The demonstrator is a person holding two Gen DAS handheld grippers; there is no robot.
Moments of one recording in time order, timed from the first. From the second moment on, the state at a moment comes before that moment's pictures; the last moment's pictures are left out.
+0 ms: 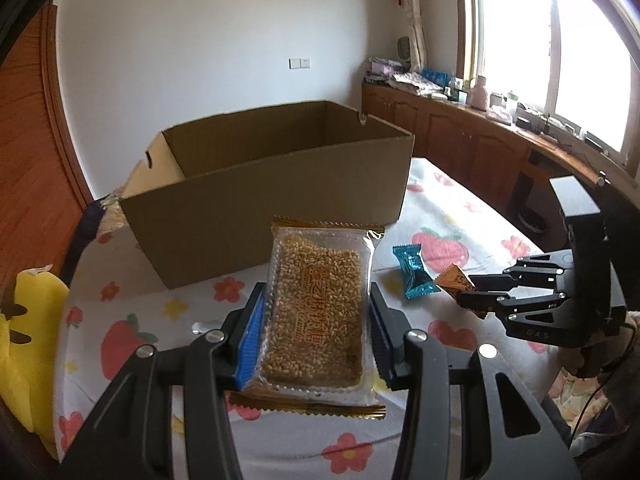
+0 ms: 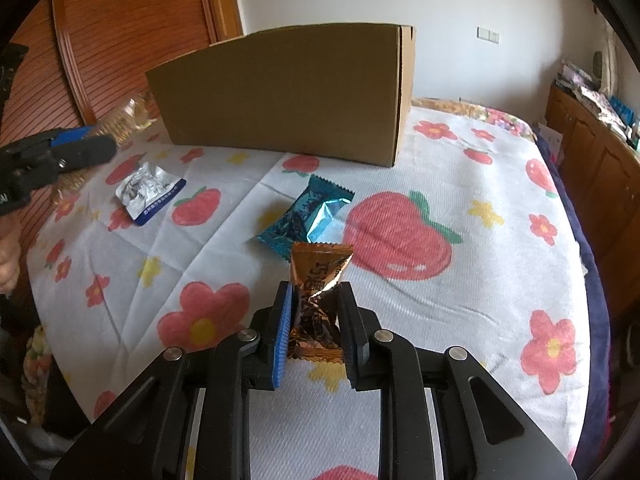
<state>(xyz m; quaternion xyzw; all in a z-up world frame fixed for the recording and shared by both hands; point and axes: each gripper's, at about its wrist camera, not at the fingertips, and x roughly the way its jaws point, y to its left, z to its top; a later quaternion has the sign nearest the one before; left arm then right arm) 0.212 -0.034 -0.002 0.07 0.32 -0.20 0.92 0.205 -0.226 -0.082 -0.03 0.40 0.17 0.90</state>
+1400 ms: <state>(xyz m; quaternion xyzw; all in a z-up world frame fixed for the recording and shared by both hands) 0.246 0.000 0.074 0.06 0.26 -0.16 0.95 0.190 -0.222 0.108 -0.09 0.27 0.16 0.95</state>
